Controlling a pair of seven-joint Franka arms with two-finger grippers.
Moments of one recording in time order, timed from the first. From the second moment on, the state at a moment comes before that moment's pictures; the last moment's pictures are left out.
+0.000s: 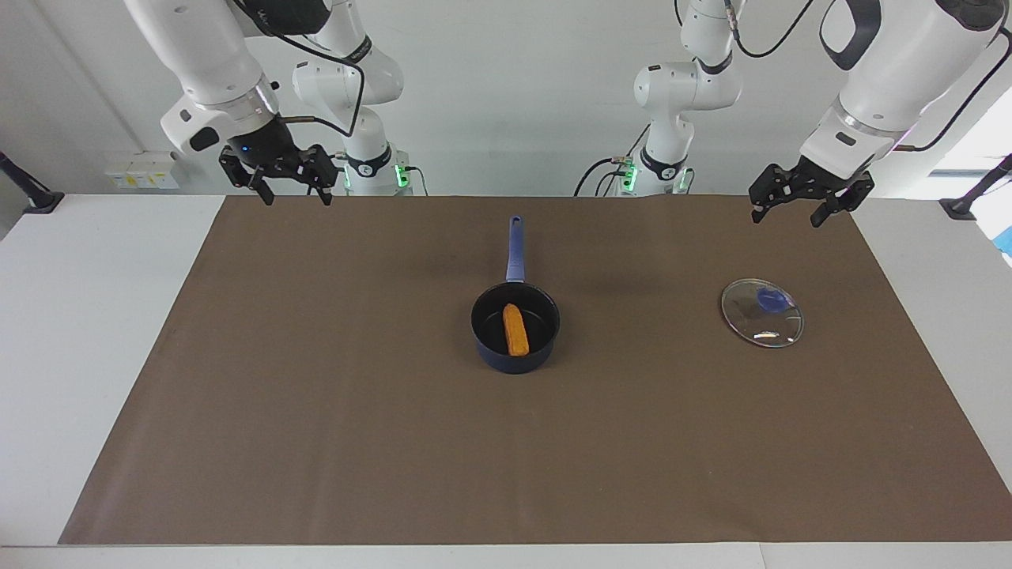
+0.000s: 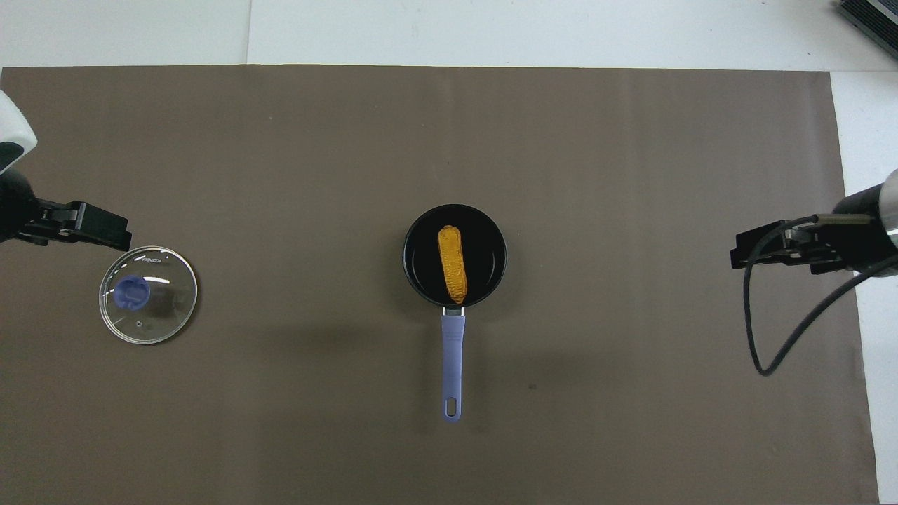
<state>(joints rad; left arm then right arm) -0.04 0.02 -0.04 -1.54 -0.02 1.50 0.05 0.07 -0.05 -0.07 -1.60 0.06 1.50 0.11</state>
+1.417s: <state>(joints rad) -0.04 0.02 -0.04 -1.54 -0.02 1.50 0.05 0.06 -0.07 -0.06 -1.52 -0.01 1.48 -0.04</state>
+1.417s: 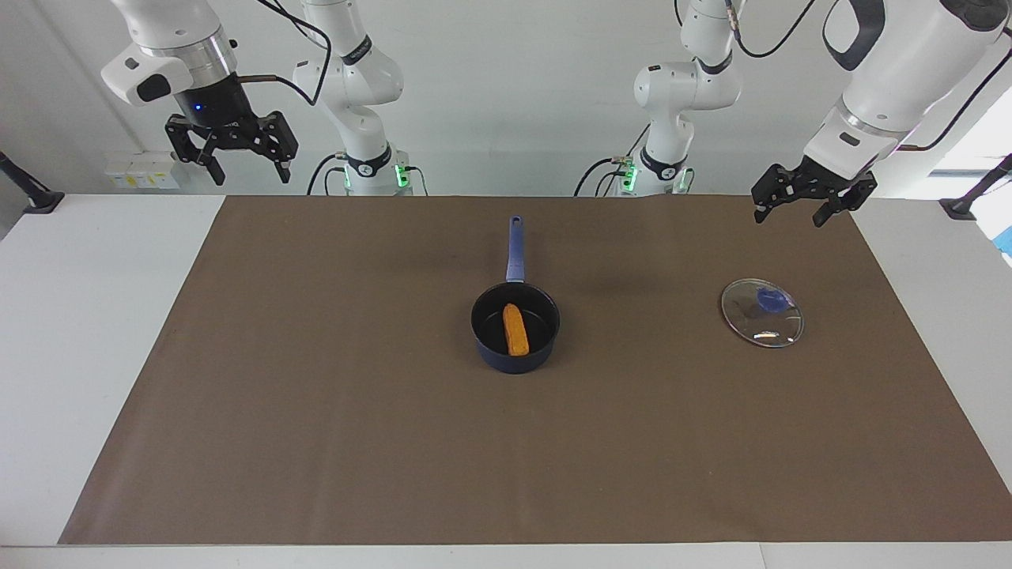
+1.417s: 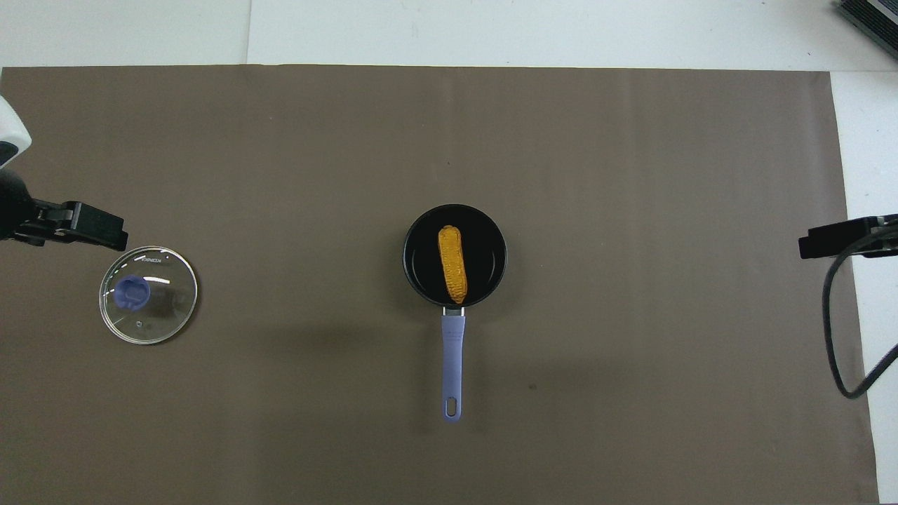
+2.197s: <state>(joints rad) -0.04 0.02 -0.04 -1.54 -0.02 1.50 0.05 0.06 -0.07 -0.07 -1.52 -0.01 1.45 -0.04</state>
